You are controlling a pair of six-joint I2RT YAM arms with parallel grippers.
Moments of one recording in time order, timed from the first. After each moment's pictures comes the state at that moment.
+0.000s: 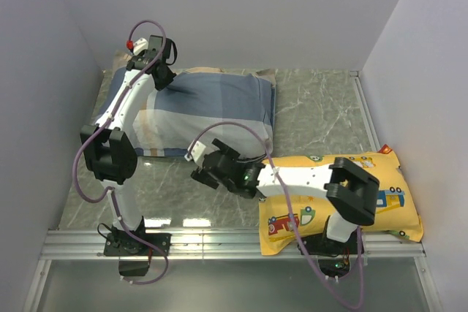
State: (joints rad) left arm -0.21 1.92 1.91 -0.83 -0.40 -0.85; right arm 1.16 1.63 1.04 -0.03 0.45 -0.16
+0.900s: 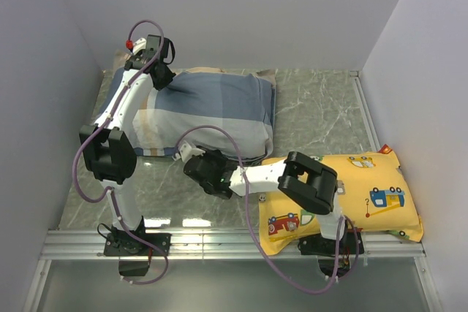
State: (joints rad) left arm -0.20 1.92 1.91 -0.83 -0.34 -0.83; right arm 1.19 1.98 1.18 0.11 0.89 -0.32
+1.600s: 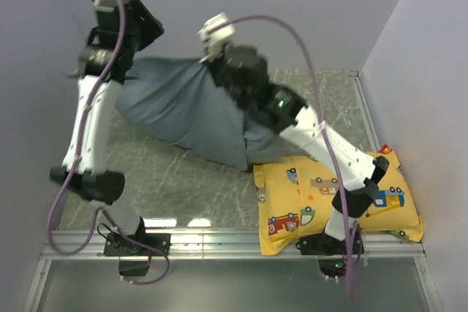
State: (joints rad) left arm -0.20 1.74 2.24 -0.81 -0.24 -0.65; right arm 1.03 1.71 2.06 -0.42 0.56 -0.19
